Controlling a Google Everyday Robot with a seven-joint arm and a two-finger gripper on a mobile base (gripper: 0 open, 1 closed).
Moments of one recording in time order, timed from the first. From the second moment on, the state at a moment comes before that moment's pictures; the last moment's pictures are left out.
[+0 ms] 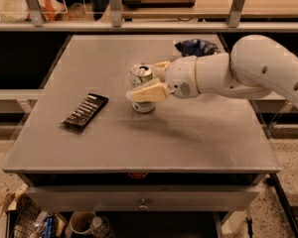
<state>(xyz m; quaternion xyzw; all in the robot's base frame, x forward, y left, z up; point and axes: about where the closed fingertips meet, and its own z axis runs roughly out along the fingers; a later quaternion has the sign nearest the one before) 0.564 0.002 0.891 -0.48 0.66 0.32 0.47</state>
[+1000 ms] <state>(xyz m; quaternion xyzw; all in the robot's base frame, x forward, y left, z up) 0.570 0.008 0.922 -0.48 0.64 0.36 0.48</state>
